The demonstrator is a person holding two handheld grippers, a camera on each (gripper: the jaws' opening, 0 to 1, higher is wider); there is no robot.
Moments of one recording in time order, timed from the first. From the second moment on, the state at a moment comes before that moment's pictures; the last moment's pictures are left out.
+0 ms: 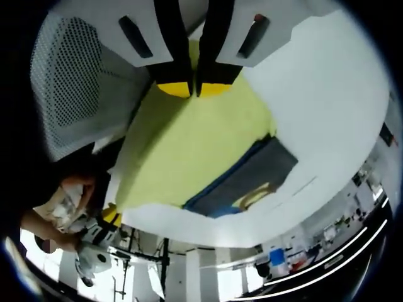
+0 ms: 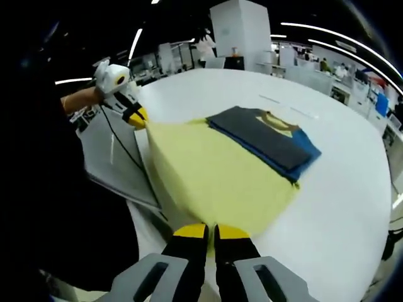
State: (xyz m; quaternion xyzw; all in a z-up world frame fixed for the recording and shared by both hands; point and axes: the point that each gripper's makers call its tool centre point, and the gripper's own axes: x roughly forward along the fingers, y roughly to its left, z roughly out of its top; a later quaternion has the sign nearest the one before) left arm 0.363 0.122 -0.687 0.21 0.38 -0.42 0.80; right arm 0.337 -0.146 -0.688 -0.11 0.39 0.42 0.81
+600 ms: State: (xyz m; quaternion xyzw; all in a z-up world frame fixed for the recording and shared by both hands) left arm 0.368 0.125 -0.680 0.24 0.38 -0.44 0.78; right arm 0.342 -0.139 -0.672 -0.14 0.38 0.44 0.80
